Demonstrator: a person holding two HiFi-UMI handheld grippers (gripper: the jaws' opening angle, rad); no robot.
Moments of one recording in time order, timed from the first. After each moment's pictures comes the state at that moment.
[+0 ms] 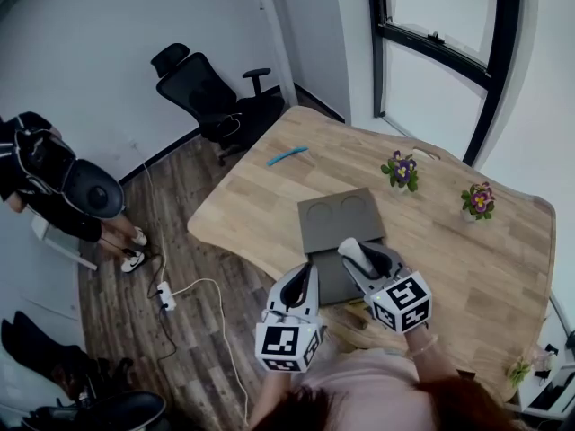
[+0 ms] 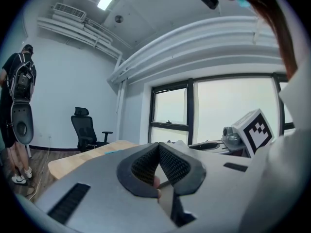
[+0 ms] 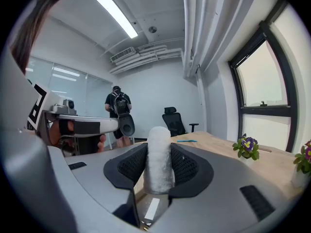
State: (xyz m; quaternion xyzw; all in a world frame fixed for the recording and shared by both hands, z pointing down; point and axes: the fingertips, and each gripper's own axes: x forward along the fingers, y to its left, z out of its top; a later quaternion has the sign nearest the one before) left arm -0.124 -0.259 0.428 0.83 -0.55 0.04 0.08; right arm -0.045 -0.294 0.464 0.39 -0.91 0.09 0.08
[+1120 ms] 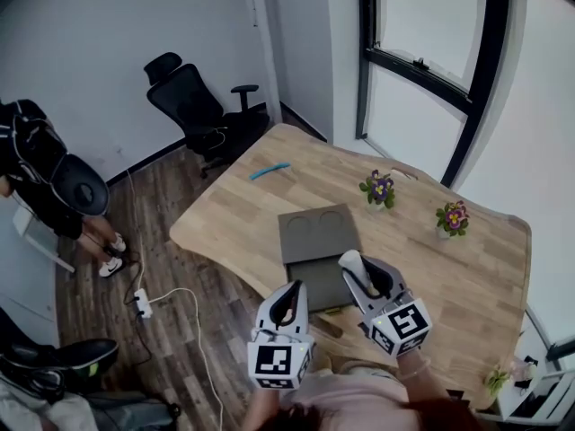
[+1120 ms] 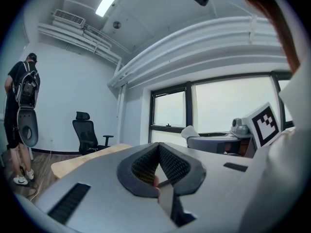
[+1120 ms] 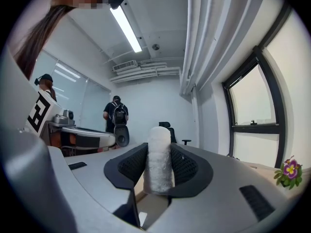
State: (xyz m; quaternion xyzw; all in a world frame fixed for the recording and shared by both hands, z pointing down) left arm -0.105 -0.224 0.412 0.83 -0.56 0.03 0.06; right arm -0.002 -0.258 0.408 0.43 -0.90 0.02 0.02
